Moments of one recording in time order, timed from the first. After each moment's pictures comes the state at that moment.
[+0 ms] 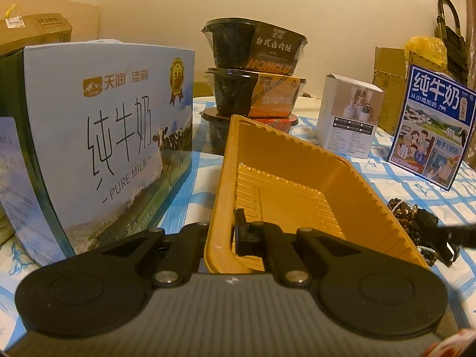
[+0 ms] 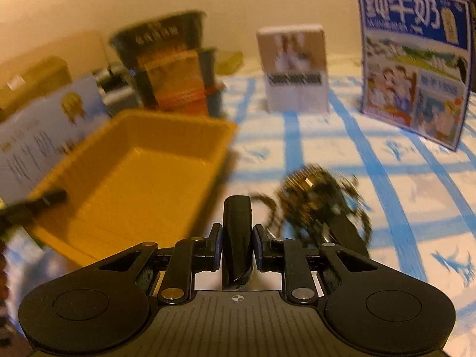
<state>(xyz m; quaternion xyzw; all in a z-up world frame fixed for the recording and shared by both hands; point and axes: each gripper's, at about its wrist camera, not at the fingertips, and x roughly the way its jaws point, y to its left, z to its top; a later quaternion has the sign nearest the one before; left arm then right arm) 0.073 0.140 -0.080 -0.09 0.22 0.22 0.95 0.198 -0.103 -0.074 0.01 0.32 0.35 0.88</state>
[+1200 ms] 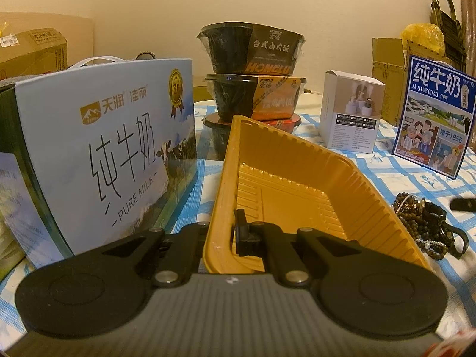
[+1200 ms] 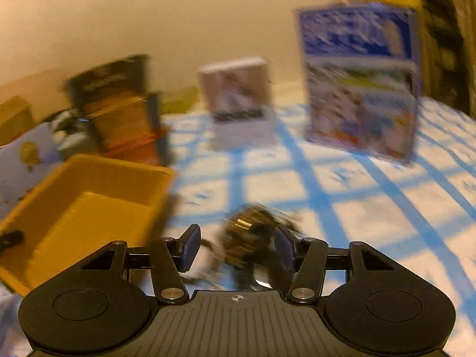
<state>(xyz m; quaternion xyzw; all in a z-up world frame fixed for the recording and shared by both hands) 0.077 0.143 -0.071 -0.06 0.23 0.22 0.95 0.233 -0.162 -0.089 0.05 0.30 0.24 0.92</state>
